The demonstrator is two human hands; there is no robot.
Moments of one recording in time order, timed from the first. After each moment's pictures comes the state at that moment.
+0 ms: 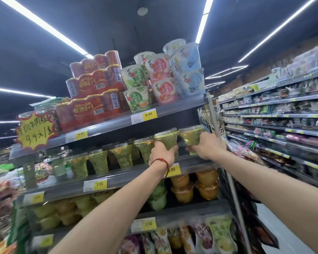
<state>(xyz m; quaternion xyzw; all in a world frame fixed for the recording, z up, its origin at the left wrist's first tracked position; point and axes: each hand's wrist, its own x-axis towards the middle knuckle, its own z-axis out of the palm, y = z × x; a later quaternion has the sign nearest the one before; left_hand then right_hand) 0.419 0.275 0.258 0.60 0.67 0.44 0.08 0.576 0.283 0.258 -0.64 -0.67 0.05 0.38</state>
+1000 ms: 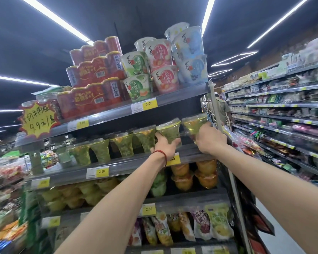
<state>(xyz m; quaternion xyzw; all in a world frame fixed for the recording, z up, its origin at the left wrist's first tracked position) 0.421 0.279 0.248 0.60 0.67 0.40 0.17 0.570 0.279 0.252 -0.68 -0.64 0.02 0.36</state>
